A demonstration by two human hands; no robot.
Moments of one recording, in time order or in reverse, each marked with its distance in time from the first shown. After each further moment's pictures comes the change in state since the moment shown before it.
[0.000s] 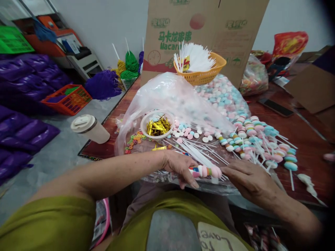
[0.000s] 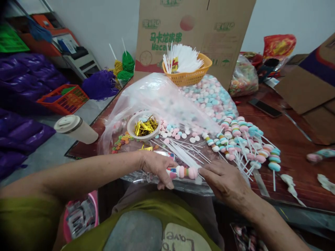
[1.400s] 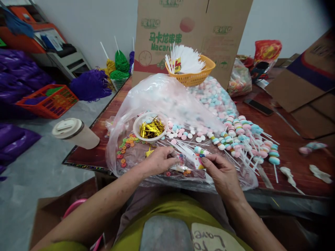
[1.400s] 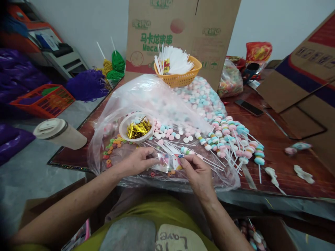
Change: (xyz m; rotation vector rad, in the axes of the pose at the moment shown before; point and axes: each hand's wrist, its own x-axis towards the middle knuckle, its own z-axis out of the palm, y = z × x) left_hand -0.028 -0.025 0.006 0.483 0.934 0.322; right_hand 0.042 -0.046 0.055 0.816 0.524 1.023
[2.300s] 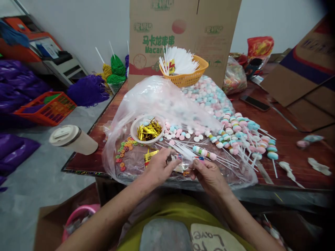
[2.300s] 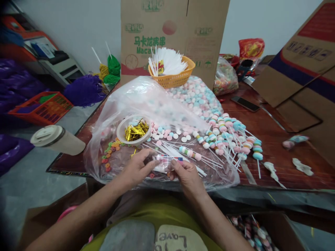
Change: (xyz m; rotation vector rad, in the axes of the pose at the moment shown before) left_hand -0.012 0.005 0.018 0.186 0.247 0.124; right_hand -0.008 0.013 0.023 0.487 -0.238 0.300
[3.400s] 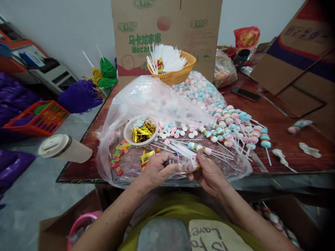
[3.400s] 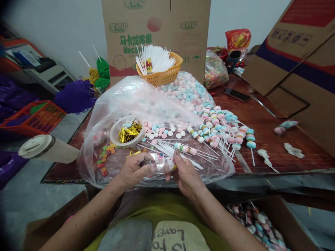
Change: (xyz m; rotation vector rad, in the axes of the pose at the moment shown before) left_hand 0.001 0.003 0.005 -0.165 -0.071 0.048; right_hand -0.009 -0.018 0.007 0.205 -0.015 0.137
